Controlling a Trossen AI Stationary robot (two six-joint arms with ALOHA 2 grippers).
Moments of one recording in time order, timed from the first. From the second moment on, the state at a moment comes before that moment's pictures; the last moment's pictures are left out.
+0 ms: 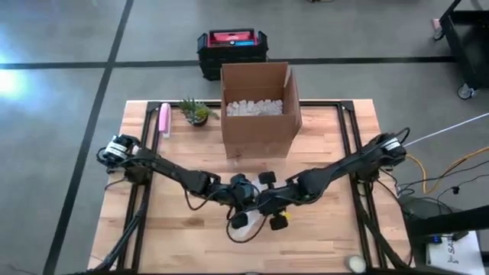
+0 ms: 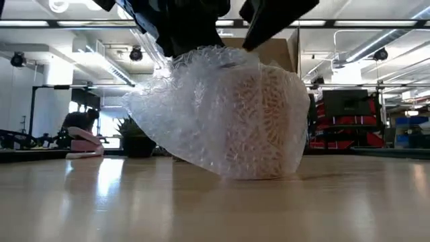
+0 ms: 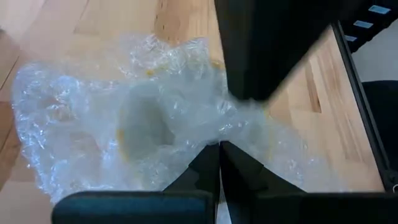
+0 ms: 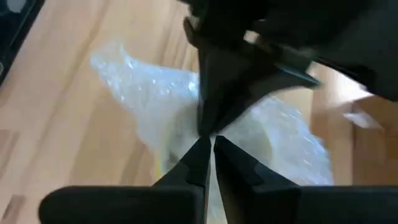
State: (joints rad) left arm -0.30 1.78 1.15 -0.10 -0.13 -0.40; right arm 0.36 1.85 1.38 -0.59 0.15 0.03
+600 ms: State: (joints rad) left arm -0.34 1.56 1.13 -0.44 -0.39 -0.47; right arm 0.35 1.94 1.37 -0.58 0.15 0.03
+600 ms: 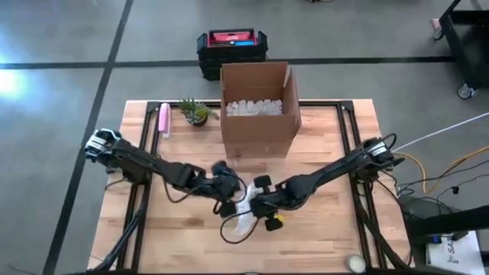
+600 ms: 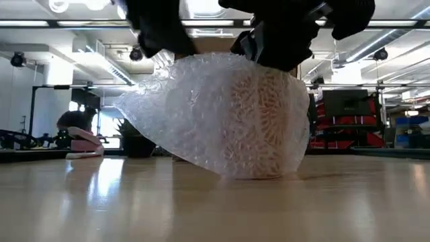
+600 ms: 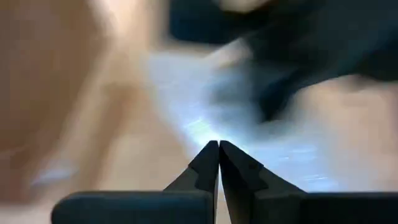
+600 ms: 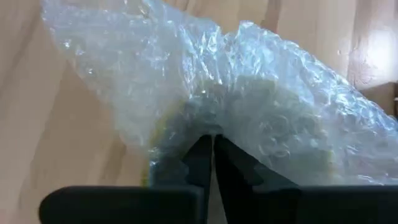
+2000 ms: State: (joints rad) left arm -0.31 1.75 1.11 -0.06 -0.22 -0.36; right arm 0.32 1.95 1.43 -0.75 0.16 -0.01
